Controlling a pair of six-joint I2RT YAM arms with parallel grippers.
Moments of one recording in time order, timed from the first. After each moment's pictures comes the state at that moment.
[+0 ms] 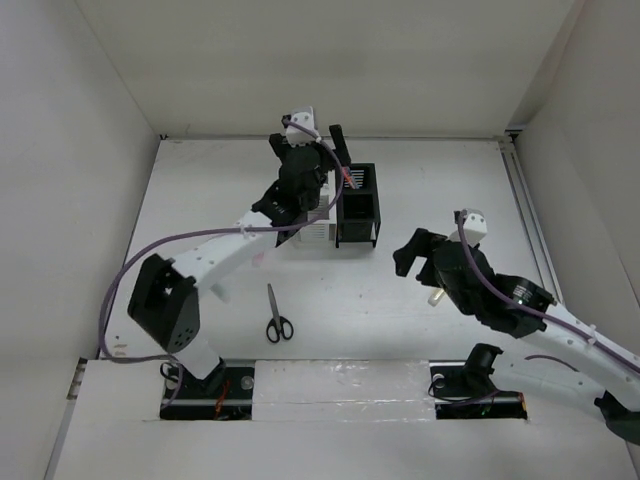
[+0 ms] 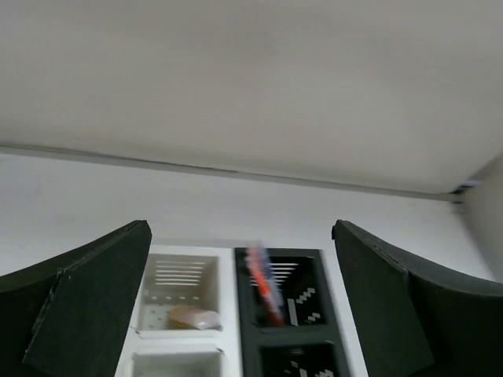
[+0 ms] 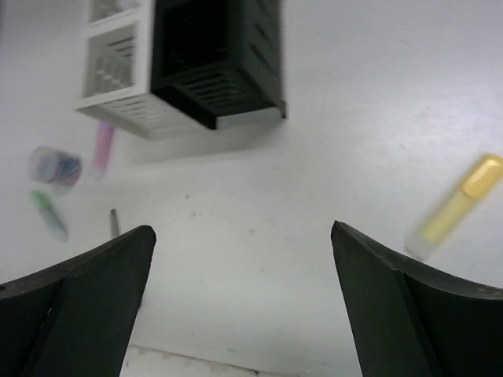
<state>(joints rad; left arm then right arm) -0.69 1.65 1.27 0.38 -0.61 -0.24 0.94 0.78 0.91 -0.63 0.58 0.77</state>
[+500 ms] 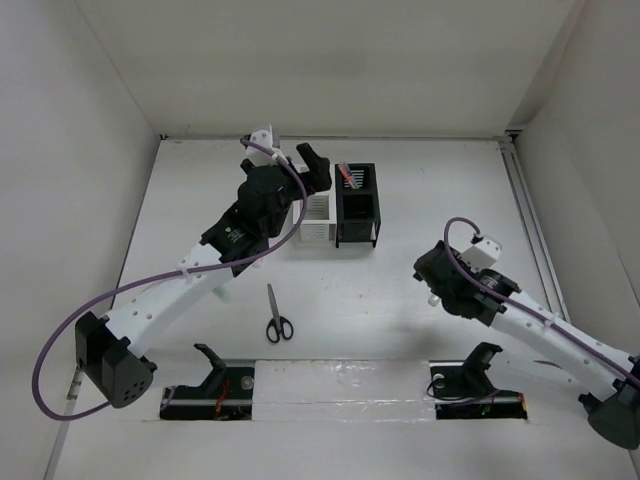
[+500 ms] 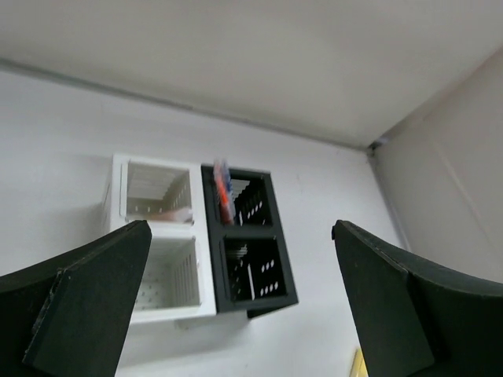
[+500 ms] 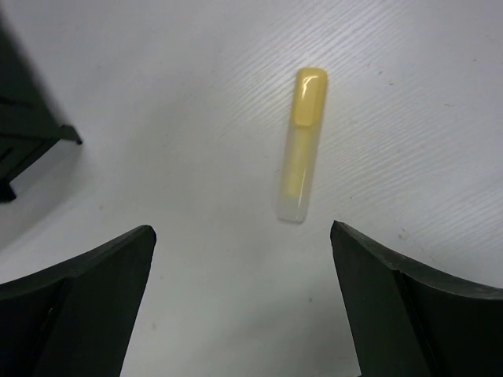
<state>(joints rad) -0.73 1.22 1.18 -0.01 -0.49 -0.54 0.81 0.87 0.74 -0.94 0.76 1.25</state>
